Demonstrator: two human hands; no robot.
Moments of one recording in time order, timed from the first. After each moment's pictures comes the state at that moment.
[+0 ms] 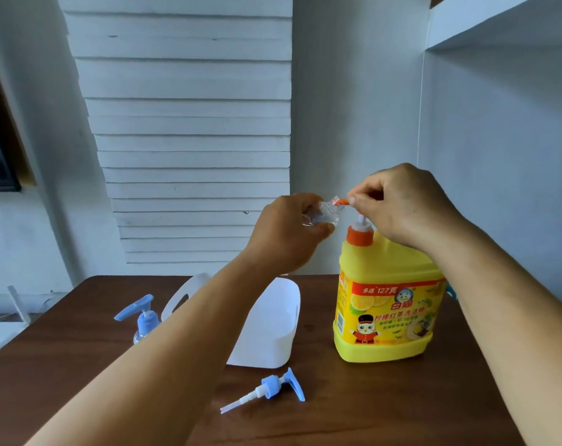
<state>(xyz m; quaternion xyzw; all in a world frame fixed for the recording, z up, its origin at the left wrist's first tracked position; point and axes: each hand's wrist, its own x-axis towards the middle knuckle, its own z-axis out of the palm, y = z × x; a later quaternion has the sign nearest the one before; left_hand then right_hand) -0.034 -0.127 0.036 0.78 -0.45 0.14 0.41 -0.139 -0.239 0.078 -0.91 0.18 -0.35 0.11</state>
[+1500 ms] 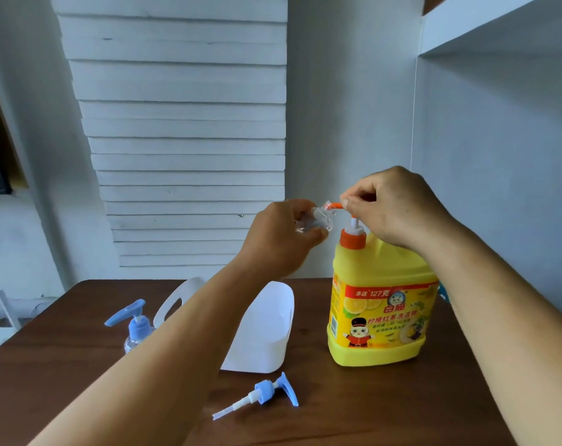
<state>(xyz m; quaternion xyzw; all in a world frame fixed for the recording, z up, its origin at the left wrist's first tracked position) -0.034 -0.127 0.033 0.77 -0.44 0.12 0.44 -0.138 -0.243 0.080 -0.92 0.17 -0.34 0.11</state>
